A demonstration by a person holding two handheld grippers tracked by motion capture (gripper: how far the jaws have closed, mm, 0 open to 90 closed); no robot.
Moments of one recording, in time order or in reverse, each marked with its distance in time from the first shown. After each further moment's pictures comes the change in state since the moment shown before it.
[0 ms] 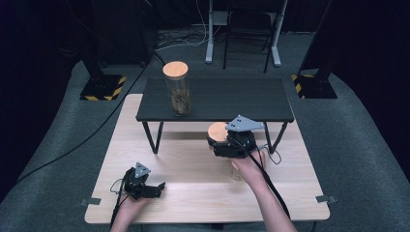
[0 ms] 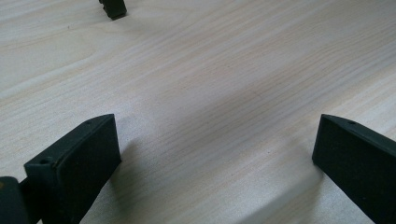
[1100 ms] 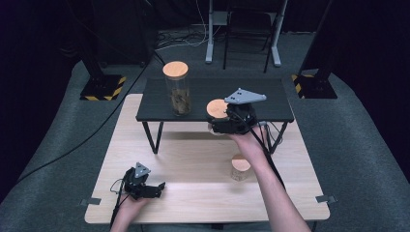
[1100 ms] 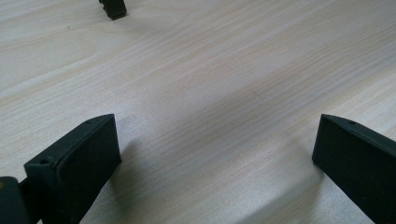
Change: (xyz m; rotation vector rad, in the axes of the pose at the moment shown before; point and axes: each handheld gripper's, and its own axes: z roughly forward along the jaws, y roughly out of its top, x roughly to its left) left arm 0.000 0.000 0.000 0.000 0.000 0.000; right arm -0.019 0.063 -0.002 -0.020 -0.017 -0.011
